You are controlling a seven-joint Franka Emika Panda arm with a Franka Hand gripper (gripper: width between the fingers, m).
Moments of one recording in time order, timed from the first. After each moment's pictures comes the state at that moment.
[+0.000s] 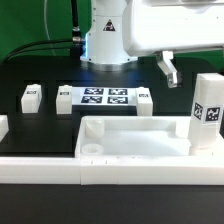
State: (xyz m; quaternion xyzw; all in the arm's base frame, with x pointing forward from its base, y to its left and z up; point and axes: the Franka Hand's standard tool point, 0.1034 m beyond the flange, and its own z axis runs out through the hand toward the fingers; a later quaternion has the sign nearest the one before) arm 0.633 0.102 0.128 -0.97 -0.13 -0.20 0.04
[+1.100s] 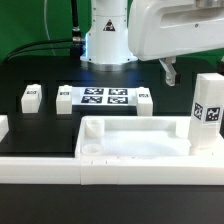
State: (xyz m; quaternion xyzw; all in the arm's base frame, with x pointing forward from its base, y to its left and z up) arm 0.618 0.103 0.130 -0.99 -0.14 0.05 0.03
